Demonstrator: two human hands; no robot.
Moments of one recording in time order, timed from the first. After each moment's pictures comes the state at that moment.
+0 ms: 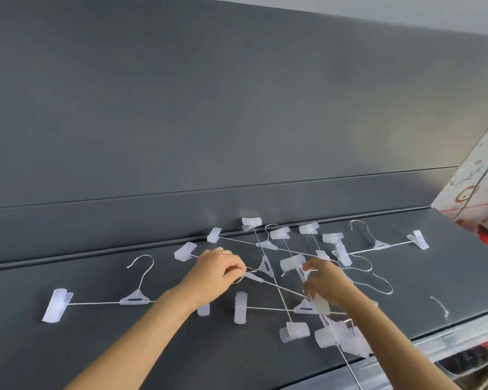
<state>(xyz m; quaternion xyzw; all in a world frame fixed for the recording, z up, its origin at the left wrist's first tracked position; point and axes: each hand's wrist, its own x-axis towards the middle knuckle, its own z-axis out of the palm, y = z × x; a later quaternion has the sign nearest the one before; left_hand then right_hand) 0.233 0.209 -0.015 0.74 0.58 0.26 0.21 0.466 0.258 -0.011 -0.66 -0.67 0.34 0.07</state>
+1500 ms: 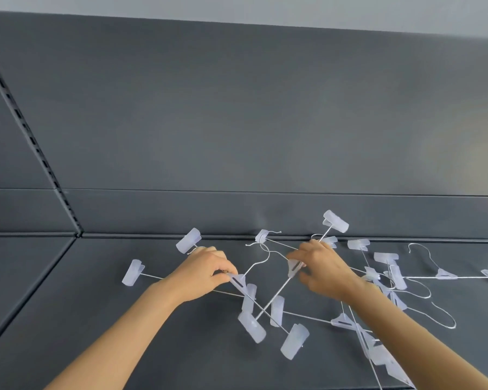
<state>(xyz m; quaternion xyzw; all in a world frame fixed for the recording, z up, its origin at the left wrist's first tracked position) 0.155 0.149 0.003 0.71 0.65 0.18 0.18 0.394 0.262 0.011 -0.33 -0.94 0.07 0.07</state>
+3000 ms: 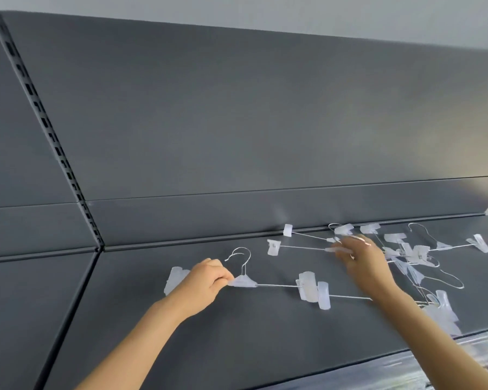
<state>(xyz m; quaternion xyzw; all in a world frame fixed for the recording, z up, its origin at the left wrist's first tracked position) 0.068 0.095 -0.010 0.70 0.66 0.21 0.17 0.354 0.189 0.021 -0.60 -0.74 0.13 0.28</state>
